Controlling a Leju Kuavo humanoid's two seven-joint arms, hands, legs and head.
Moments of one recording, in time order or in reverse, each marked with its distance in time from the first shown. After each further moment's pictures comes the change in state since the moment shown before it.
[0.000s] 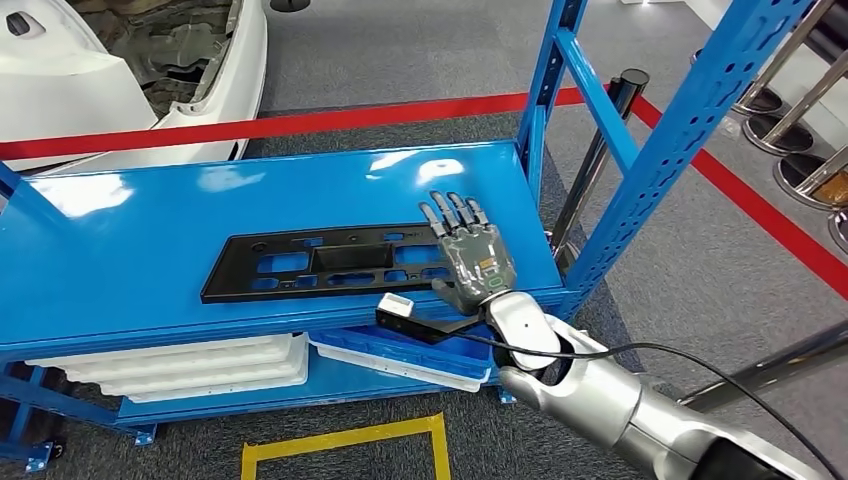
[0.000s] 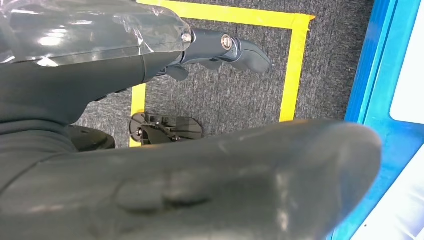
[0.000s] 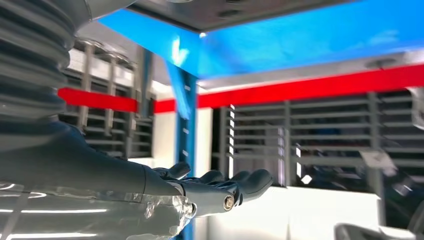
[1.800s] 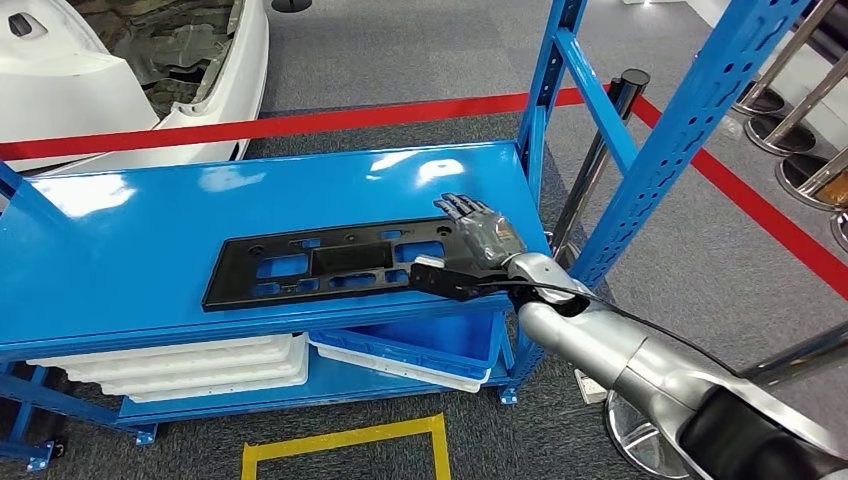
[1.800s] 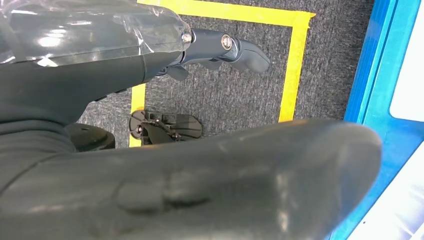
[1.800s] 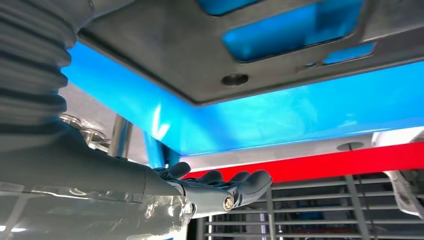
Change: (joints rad) left arm -0.001 0.000 0.003 0.000 0.000 -0.009 0.002; right arm -0.185 -0.029 0.048 0.344 -0.514 -0.005 -0.311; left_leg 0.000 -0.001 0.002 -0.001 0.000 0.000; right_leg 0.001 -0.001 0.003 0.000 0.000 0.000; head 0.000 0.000
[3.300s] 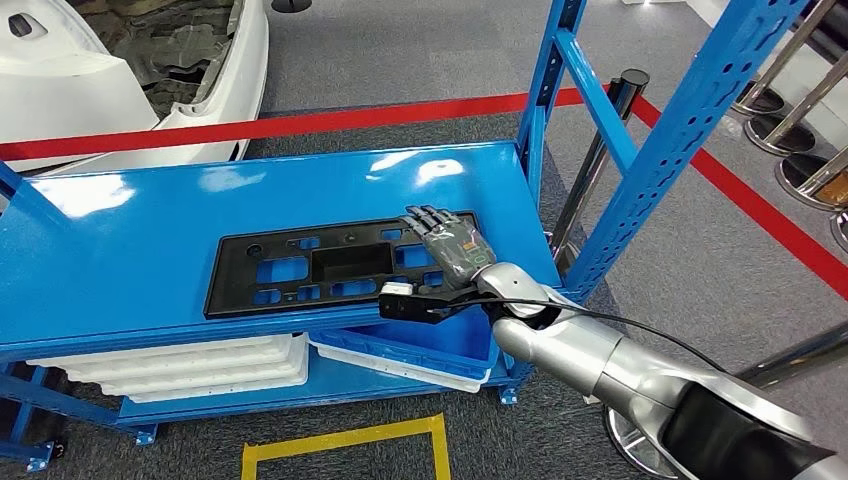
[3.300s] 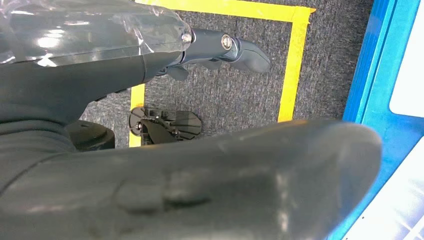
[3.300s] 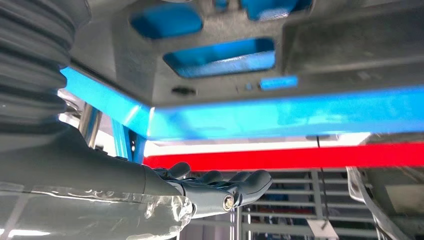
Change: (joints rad) left arm -0.001 0.000 0.000 0.000 0.000 -0.016 0.003; right arm -0.036 0.054 0.122 -0.002 0.096 -0.046 0.010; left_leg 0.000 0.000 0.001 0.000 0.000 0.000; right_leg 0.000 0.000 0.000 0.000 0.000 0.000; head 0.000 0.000
